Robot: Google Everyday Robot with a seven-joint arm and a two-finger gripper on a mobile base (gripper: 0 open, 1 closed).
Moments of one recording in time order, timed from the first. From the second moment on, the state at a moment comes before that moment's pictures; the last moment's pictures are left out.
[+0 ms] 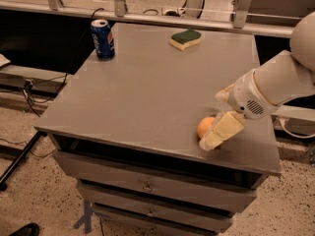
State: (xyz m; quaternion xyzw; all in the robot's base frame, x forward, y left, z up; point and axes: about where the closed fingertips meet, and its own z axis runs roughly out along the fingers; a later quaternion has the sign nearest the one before) arm 0.473 -0.148 0.847 -0.51 0.81 0.15 0.24
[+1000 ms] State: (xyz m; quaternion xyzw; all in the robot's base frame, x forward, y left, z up) arm 0.480 -0.149 0.859 -0.50 0.81 0.14 0.28
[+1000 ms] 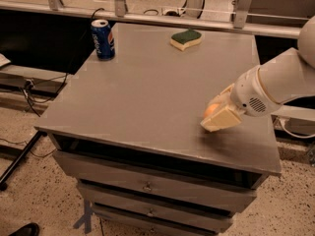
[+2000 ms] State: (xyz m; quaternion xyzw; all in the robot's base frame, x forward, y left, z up) arm 0.517 -0.161 0.907 -0.51 0.78 0.09 0.34
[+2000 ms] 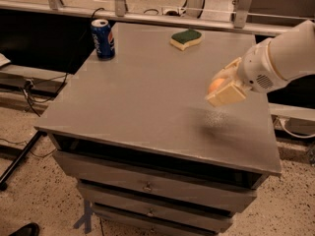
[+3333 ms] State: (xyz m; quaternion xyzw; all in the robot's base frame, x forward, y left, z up) arm 0.760 -0.174 0.927 -0.39 0.76 0.08 0.50
